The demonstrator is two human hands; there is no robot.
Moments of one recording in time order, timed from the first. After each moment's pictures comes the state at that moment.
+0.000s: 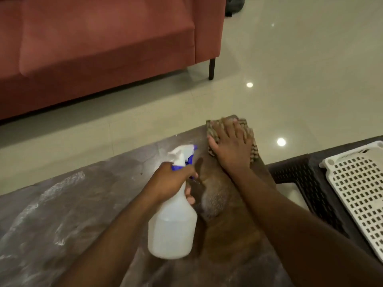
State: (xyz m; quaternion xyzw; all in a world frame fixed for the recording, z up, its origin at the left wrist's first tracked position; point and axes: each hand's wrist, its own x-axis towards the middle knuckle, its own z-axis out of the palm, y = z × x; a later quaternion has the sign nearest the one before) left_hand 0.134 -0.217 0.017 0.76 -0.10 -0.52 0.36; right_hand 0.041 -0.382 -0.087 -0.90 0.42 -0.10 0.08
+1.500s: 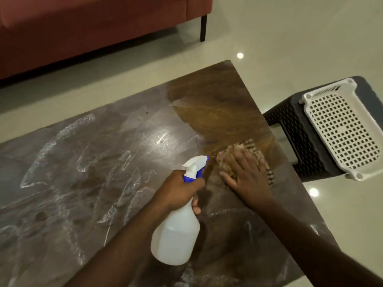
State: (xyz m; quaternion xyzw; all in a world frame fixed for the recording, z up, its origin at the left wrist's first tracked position) left_hand 0.031 -0.069 0.011 0.74 -0.17 -0.59 0.27; right_hand -0.146 -0.196 -0.092 -0.92 0.38 -0.05 0.07
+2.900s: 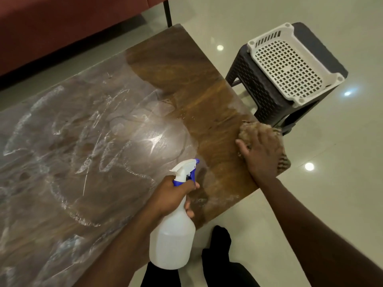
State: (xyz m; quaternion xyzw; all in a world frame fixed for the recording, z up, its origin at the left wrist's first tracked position) left_hand -0.128 0.034 0.005 0.71 -0.14 -0.62 0.32; right_hand -0.312 -0.138 -0.079 -0.78 0.60 -0.07 0.14
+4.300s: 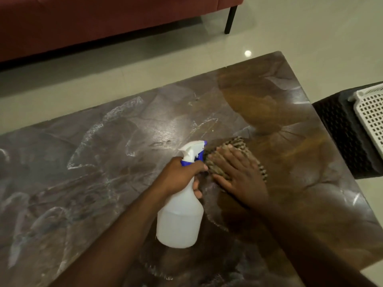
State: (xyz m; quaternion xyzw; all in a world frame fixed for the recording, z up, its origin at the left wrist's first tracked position) left_hand 0.137 0.016 -0.002 0.70 -0.10 -0.61 0.36; right_hand -0.042 -0.096 -0.094 -0.97 0.25 -0.05 0.06
